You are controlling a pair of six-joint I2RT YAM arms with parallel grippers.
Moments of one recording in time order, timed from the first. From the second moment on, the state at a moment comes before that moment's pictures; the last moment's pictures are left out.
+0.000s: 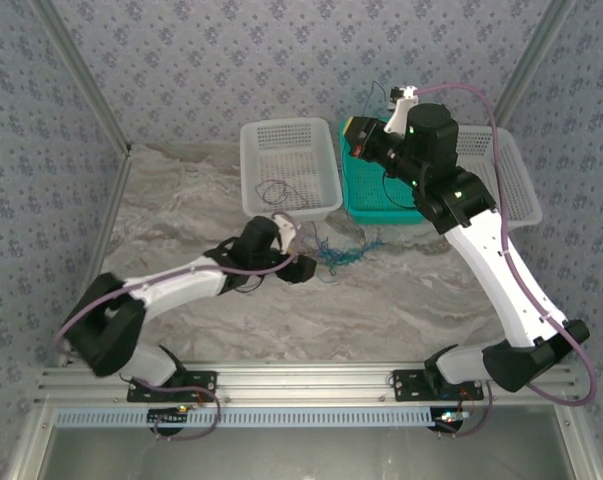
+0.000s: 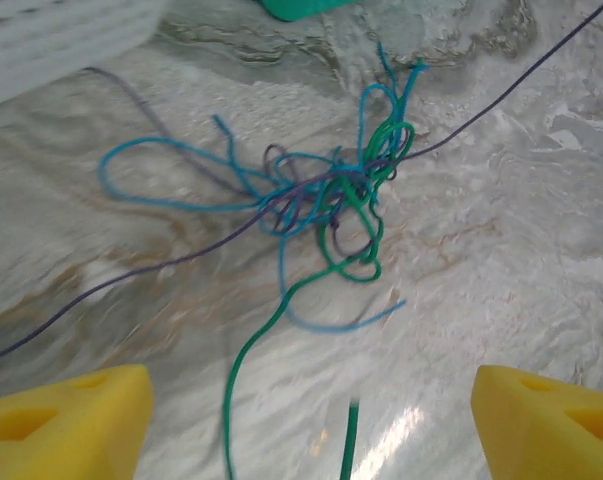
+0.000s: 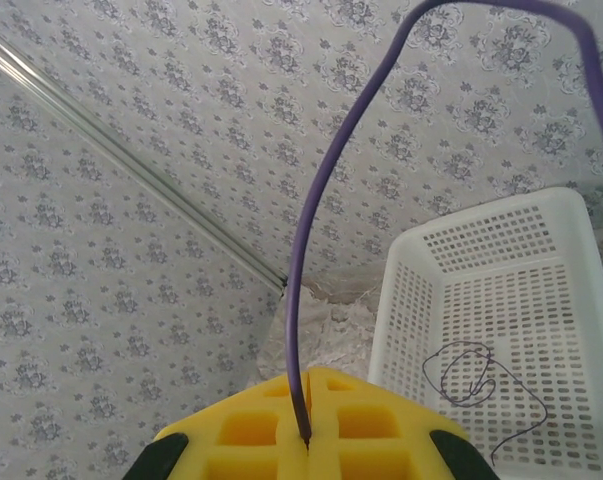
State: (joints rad) left arm -0.77 1.52 0.85 -0.04 0.20 -0.28; right arm 0.50 1.35 1.67 -0.47 -0.09 0.66
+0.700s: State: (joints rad) left arm -0.79 1.89 1.06 0.02 0.07 -0.26; right arm 0.24 1.26 1.63 -0.57 -0.08 0.76
